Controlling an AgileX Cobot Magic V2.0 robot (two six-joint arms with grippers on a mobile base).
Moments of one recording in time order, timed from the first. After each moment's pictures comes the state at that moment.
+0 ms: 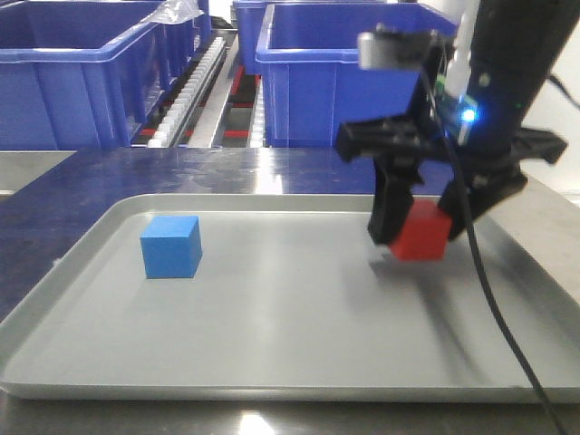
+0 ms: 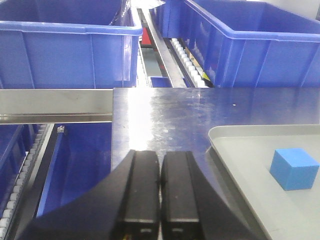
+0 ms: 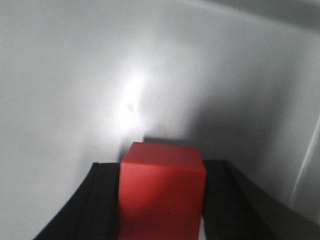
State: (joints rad) left arm -0.21 0.00 0.01 0.11 0.13 -0.21; right arm 0.51 1.62 -1.10 0.07 0.69 0.26
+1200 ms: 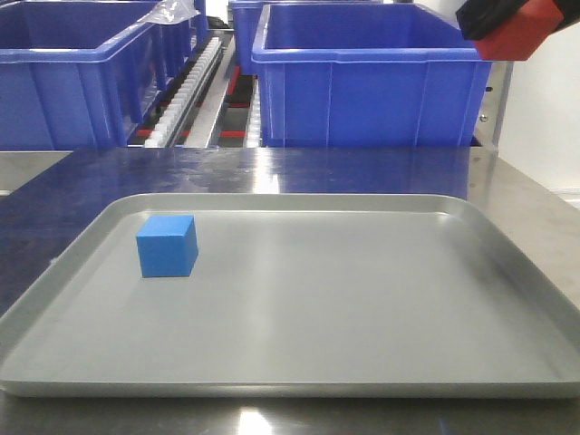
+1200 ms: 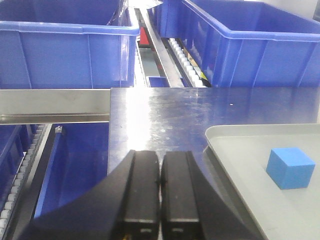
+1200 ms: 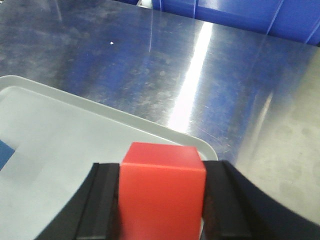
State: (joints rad) left arm -0.21 0.00 0.01 0.11 0.13 -0.21; right arm 0.48 1.11 -0.87 -0.14 0.41 0.26
